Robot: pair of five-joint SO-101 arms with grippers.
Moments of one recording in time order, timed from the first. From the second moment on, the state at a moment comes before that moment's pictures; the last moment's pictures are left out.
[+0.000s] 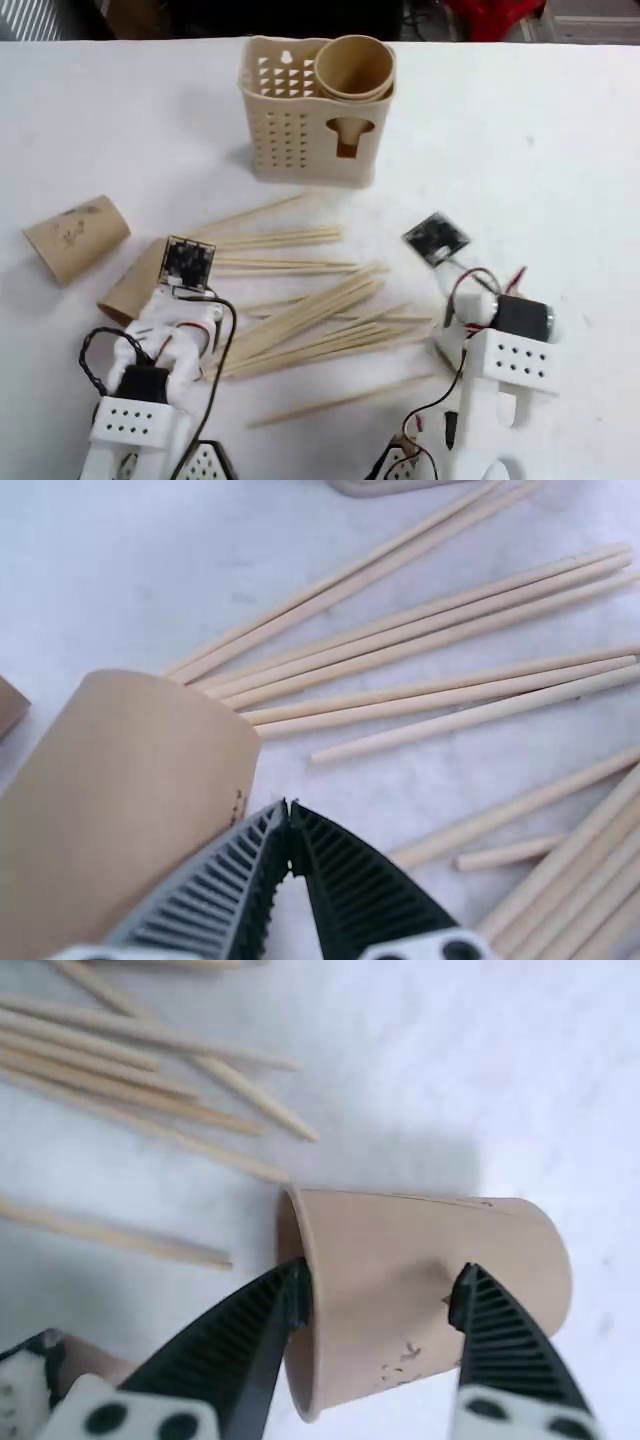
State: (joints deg) left arm -0.7 -79.4 97.7 38.2 -6.4; right arm 10.6 -51.5 55.7 79.6 50.0
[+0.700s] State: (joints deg) left arm -0.7 -79.4 97.7 38.2 -6.4; right arm 32.3 -46.2 57.9 60.1 50.0
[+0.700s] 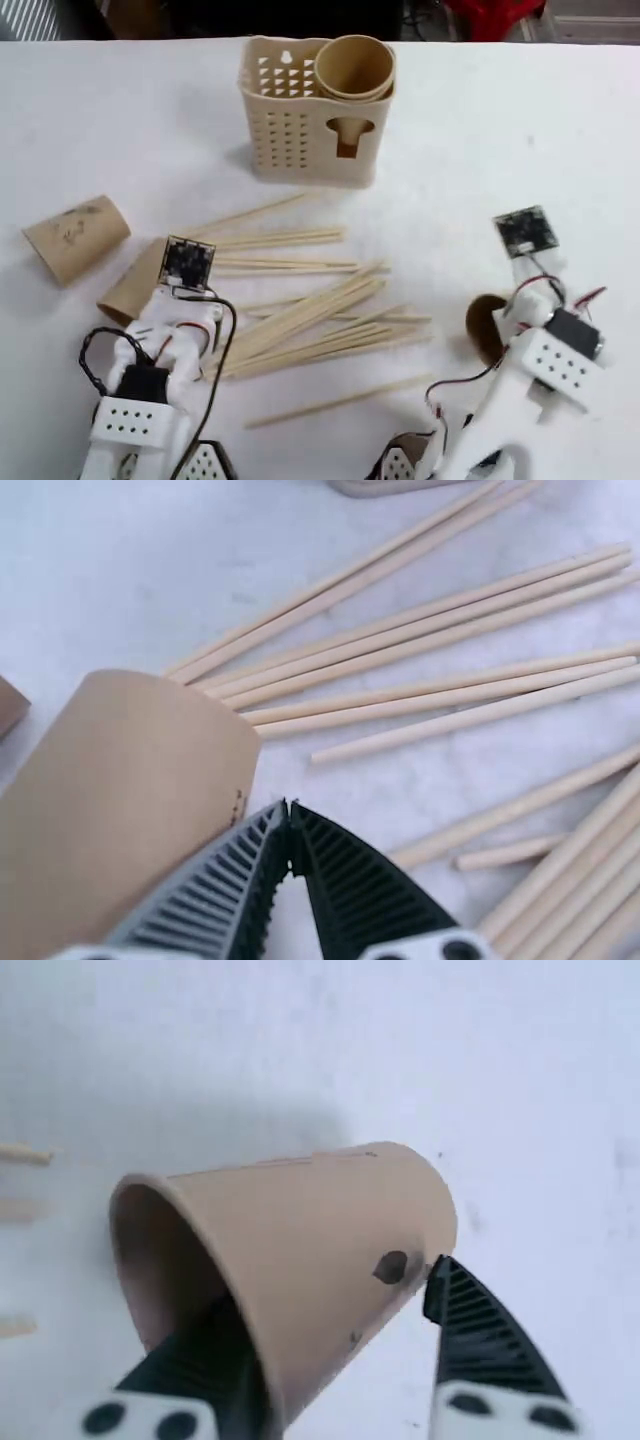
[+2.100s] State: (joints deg) left arm -0.7 -79.4 97.7 38.2 -6.4; right arm -5.5 -10.8 -29.0 86.1 5.5
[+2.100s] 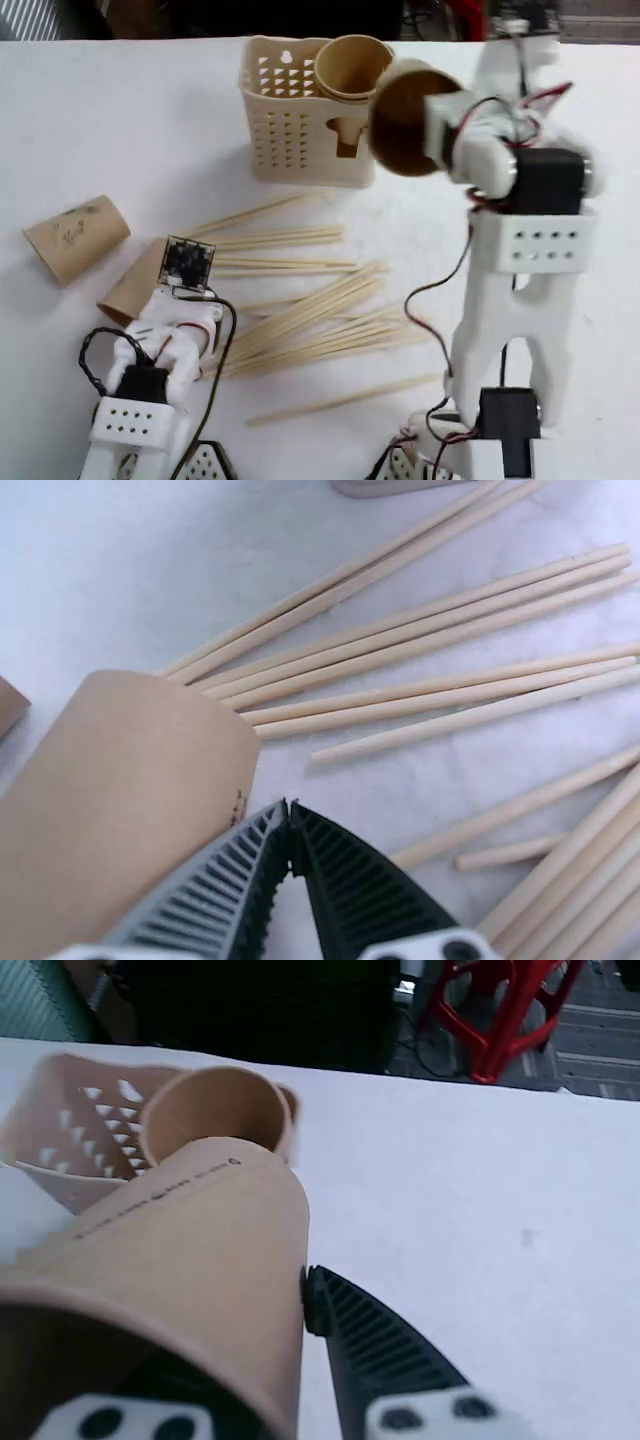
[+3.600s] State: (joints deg) left arm -0.7 -79.4 97.7 38.2 -6.4; right arm -13.0 2.5 -32.3 70.1 0.7
